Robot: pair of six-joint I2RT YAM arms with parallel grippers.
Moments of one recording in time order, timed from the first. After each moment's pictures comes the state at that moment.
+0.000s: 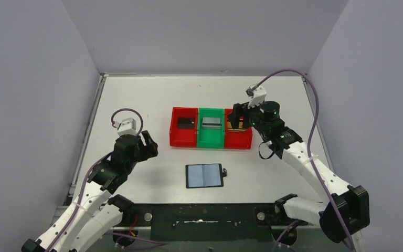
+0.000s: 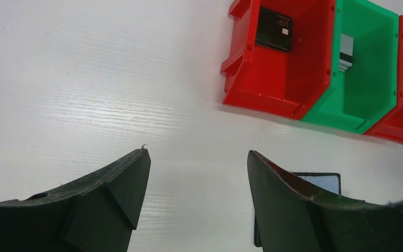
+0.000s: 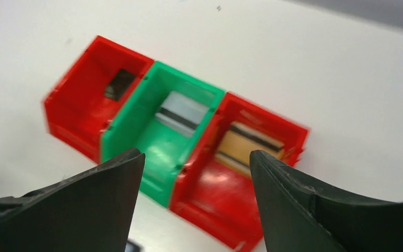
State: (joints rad) left arm -0.50 0.68 0.62 -0.54 -0.32 -0.62; right arm 0.41 1.15 0.89 -0.07 -0.10 -0.04
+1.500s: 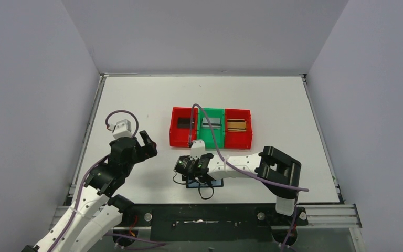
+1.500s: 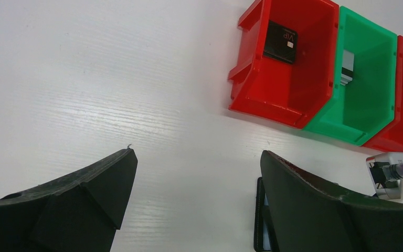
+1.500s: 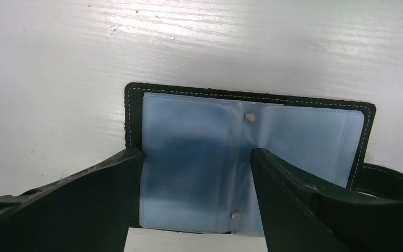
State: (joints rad) left arm -0.50 0.62 0.62 -0.58 -0.37 -0.65; right arm 1.23 1.82 1.13 -0.54 0.50 1.03
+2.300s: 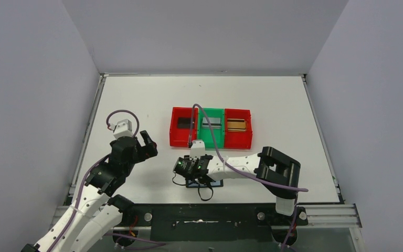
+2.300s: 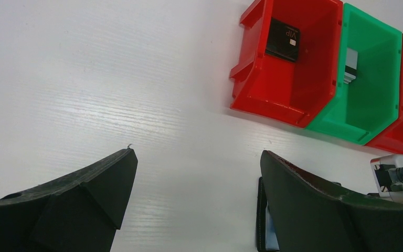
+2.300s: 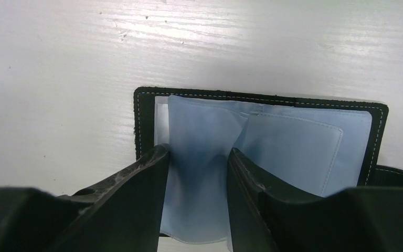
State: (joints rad) left arm -0.50 0.64 0.62 -0.58 -0.37 -0.65; right arm 1.24 1.85 1.15 -0.54 0.53 1.06
